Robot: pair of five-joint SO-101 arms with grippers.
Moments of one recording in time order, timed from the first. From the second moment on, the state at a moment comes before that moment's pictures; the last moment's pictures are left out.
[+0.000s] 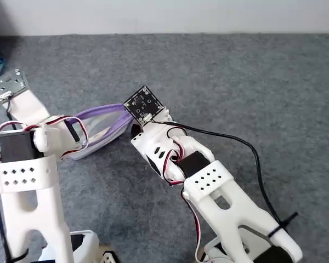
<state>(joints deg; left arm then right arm) -10.6 -30.2 13.0 99.4 31.0 -36.7 -27.6 44.0 26.8 9.6</state>
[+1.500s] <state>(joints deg) 18.7 0.3 -13.3 96.8 28.8 -37.6 -72.6 44.1 75.9 8.8</state>
